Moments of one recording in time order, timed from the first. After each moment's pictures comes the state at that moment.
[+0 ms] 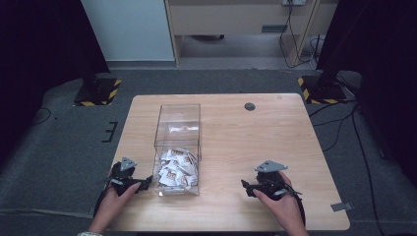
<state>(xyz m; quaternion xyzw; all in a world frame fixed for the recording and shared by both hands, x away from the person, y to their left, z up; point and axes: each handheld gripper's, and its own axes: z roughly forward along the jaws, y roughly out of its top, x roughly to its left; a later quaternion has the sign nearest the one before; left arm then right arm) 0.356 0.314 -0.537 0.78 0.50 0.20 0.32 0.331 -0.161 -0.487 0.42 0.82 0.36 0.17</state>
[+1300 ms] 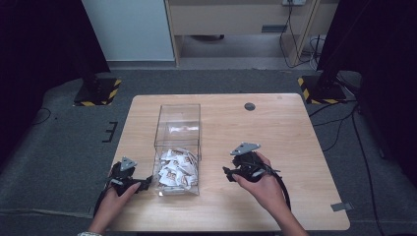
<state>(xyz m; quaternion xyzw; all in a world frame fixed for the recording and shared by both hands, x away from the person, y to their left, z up) 0.356 0.313 -0.537 0.78 0.50 0.20 0.32 0.362 -0.097 -0.436 0.37 0.86 0.33 0.17</state>
